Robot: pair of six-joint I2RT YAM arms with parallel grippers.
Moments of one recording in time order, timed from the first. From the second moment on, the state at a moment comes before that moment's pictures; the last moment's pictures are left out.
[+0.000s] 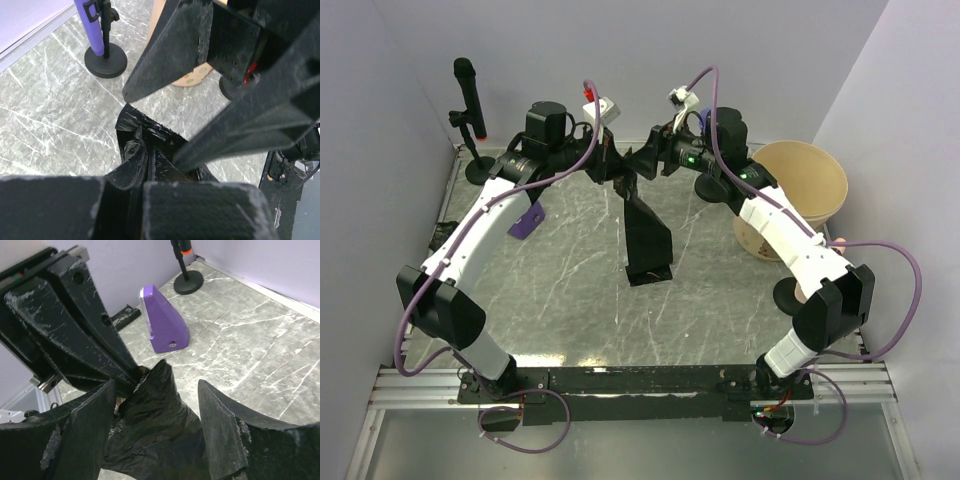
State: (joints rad) left arm -0.43 1.61 1.70 -0.43 0.67 -0.02; right arm 0.47 1.56 1.57 -0.15 -0.56 0.28
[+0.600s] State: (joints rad) left arm -0.43 1.57 1.70 -0.45 0.59 -0.01; right arm 0.47 1.59 1.60 -0.21 -0.51 0.20
